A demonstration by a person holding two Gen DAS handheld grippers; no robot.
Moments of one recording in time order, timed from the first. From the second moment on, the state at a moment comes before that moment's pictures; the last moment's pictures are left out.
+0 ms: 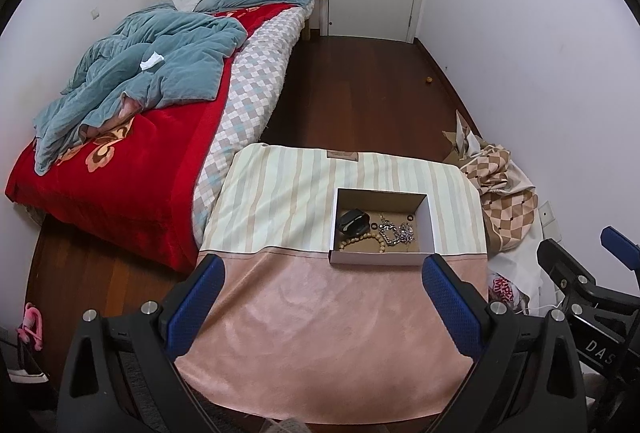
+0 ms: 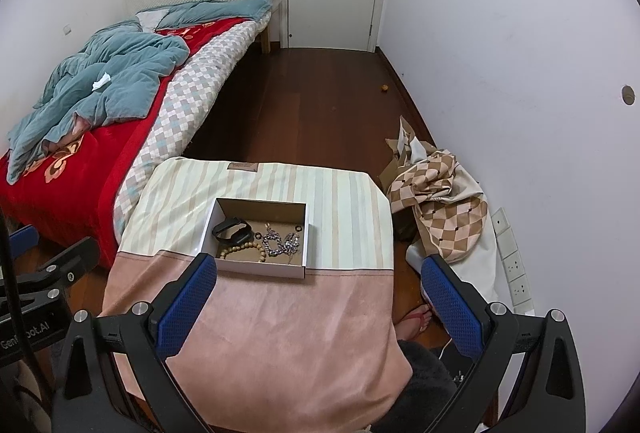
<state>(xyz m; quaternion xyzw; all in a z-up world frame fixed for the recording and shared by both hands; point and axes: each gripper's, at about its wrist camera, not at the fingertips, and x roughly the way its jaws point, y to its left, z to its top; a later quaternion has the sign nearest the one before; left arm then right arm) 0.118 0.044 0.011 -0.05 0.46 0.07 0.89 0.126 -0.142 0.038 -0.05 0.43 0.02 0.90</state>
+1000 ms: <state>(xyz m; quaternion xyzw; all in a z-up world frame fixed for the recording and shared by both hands) 0.114 0.042 0.010 -0.04 0.46 0.07 0.89 0.122 -0.145 0.037 -0.05 0.43 0.02 0.90</state>
